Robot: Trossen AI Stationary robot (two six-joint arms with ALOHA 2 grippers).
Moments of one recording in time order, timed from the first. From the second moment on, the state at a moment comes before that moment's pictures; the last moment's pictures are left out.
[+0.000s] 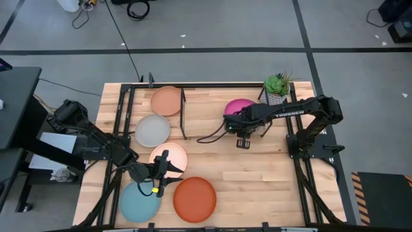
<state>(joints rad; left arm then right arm) -0.68 1.31 0.51 0.46 -0.58 -0.36 -0.05 1.61 1.24 -1.09 0.18 0.16</state>
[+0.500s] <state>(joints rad) -0.68 1.31 0.51 0.45 -0.57 -0.36 -0.04 1.59 1.22 -1.10 0.14 0.19</state>
